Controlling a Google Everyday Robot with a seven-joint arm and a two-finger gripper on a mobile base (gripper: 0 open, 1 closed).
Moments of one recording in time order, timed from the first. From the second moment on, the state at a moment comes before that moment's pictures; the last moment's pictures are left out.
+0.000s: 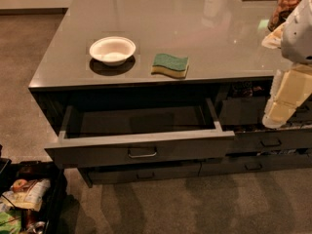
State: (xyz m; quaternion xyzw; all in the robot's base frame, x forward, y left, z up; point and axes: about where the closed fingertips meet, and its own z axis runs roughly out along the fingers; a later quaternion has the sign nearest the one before) arm 0.438 -0.217 0.976 -0.60 0.78 -0.03 0.16
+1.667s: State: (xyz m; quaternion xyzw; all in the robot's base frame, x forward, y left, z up) arm 0.437 -0.178 0.819 -0.58 0.79 0.02 0.18
